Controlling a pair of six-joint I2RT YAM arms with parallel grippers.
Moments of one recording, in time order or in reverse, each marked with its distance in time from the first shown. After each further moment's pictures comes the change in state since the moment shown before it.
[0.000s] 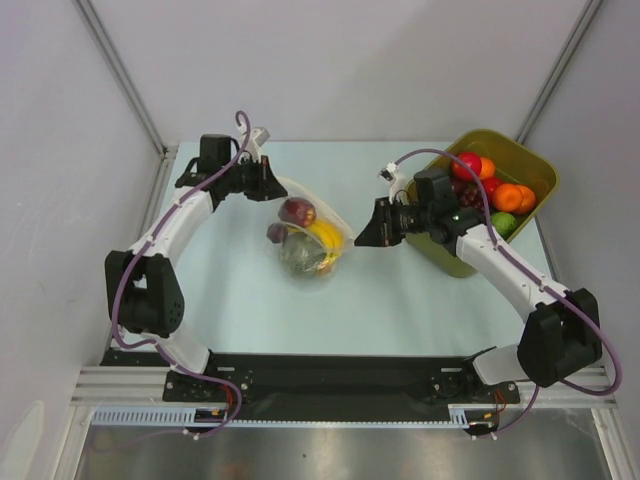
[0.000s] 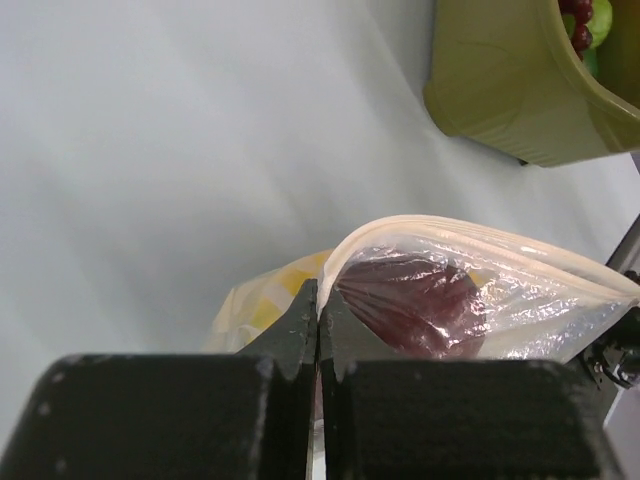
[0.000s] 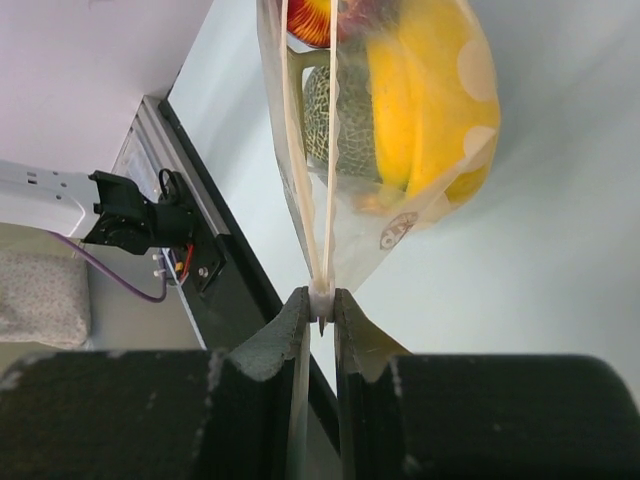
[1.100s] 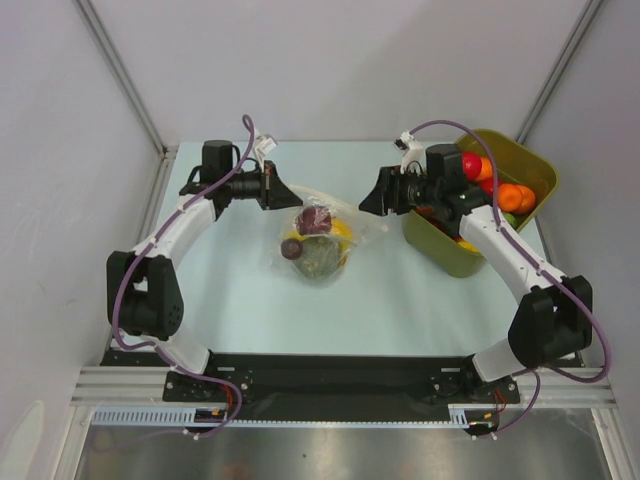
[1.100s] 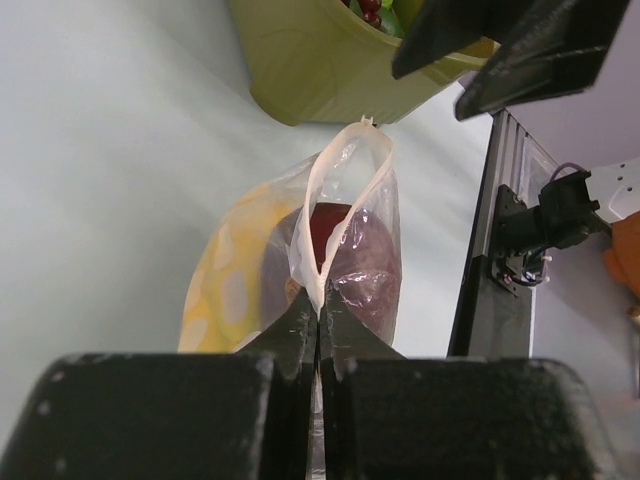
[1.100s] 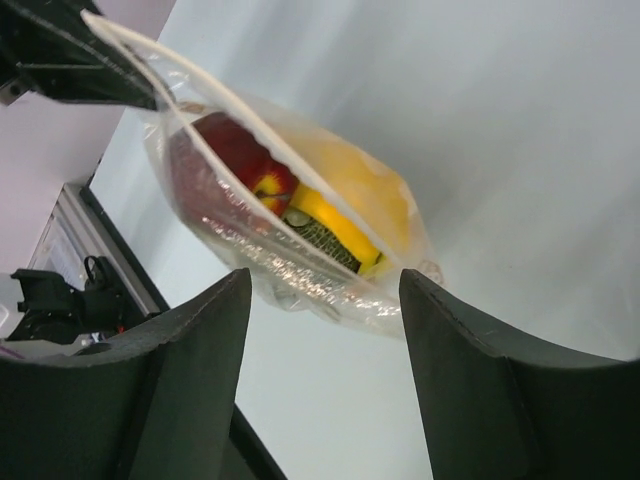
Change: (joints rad) left arm -0.013 -0.020 -0.111 0.203 0.441 0.037; right arm -0.079 0.074 0.156 0.022 0.166 -0.029
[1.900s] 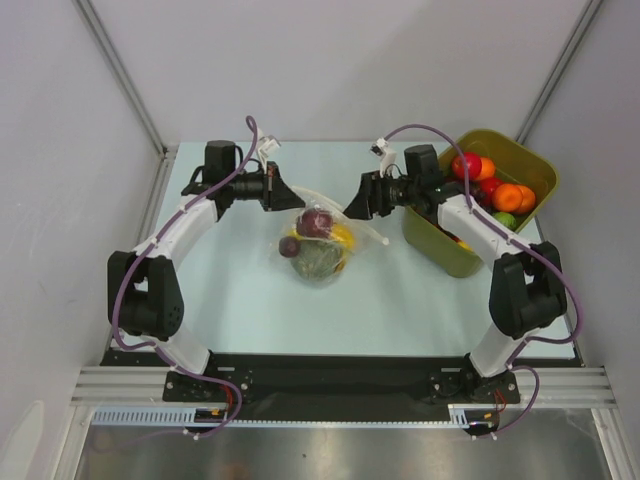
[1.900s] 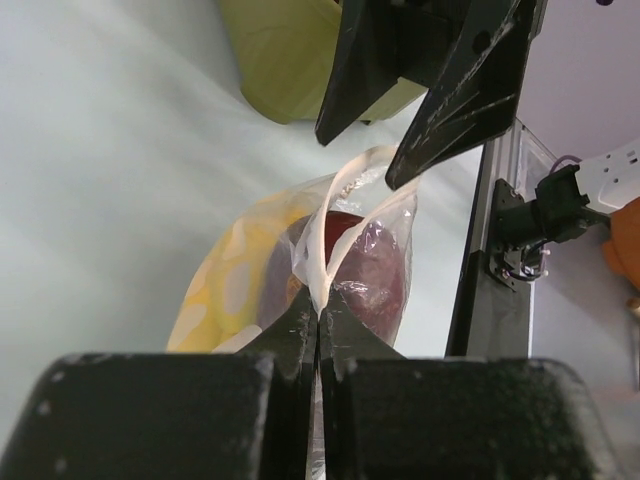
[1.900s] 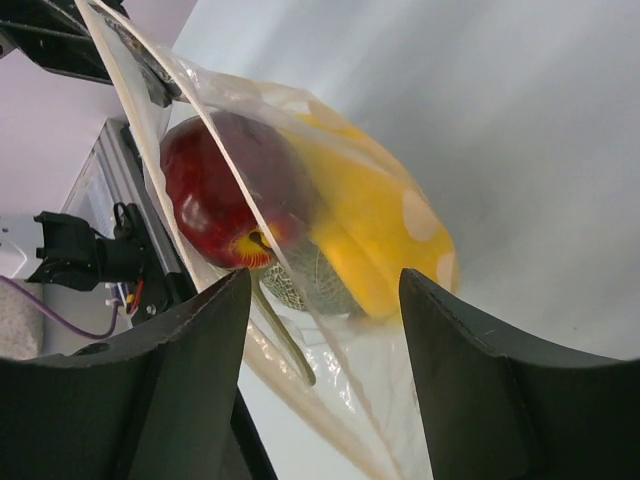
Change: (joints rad) left arm -0.016 -0.001 0.000 -0.005 0.003 0.014; right arm 0.023 0.208 0.052 0.098 -0.187 -0.039
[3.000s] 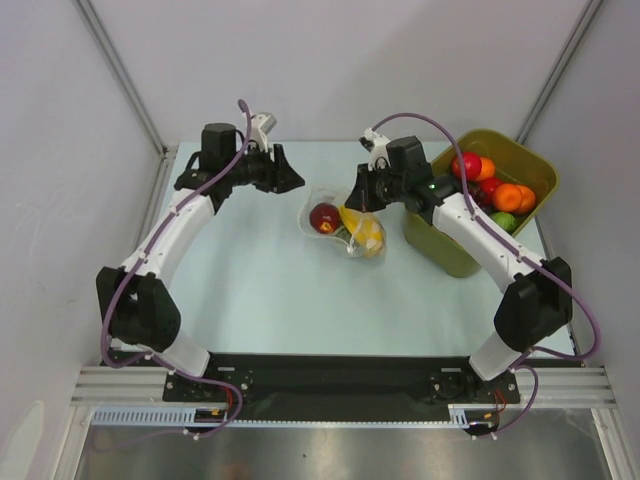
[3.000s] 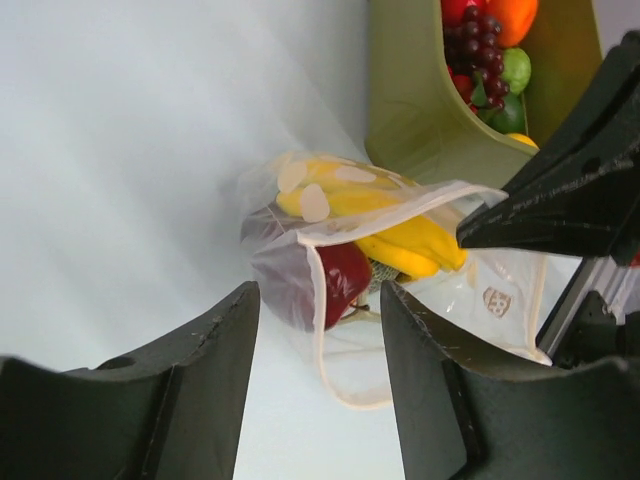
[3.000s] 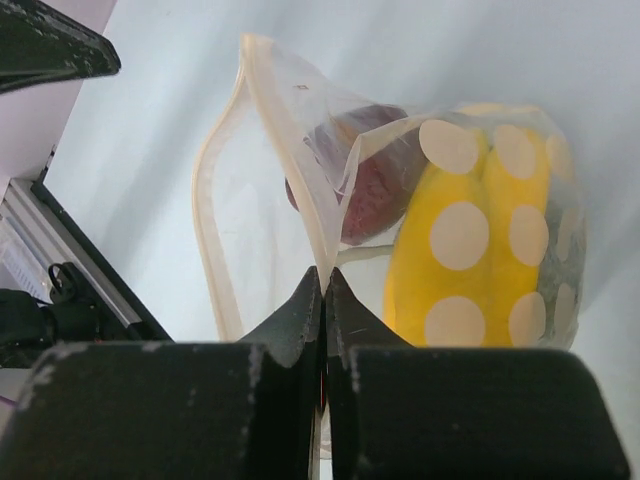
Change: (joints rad) left arm -0.053 -0.063 0.152 -0.133 -0.433 -0.123; right arm 0.142 -0.071 0.151 -0.219 0.393 0.038
